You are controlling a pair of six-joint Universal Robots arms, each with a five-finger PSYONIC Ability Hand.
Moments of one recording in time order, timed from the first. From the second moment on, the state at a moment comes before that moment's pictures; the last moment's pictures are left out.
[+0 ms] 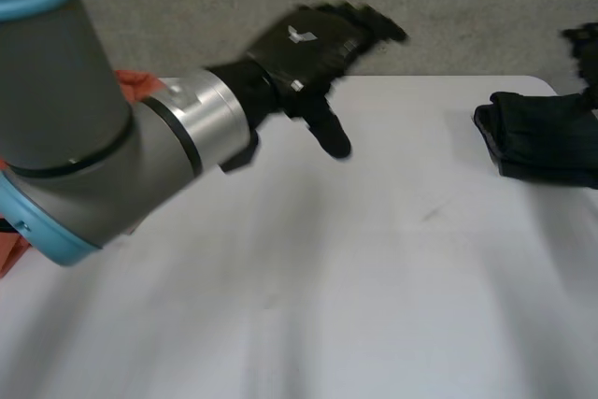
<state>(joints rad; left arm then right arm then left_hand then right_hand) 4.09 -1.92 -1.06 3.03 -1.18 3.25 1.50 -0.99 1.28 -0.44 1.27 2.75 0.22 0.23 0.22 0.23 0.05 0.22 0.21 0.21 0.21 0.05</state>
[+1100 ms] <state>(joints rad) 4.36 -2.04 -1.08 3.58 -1.42 3.55 1.62 -1.38 1.72 -0.20 1.20 2.50 1.08 1.18 1.19 1.20 0.91 0.22 0.21 0.21 0.21 0.05</state>
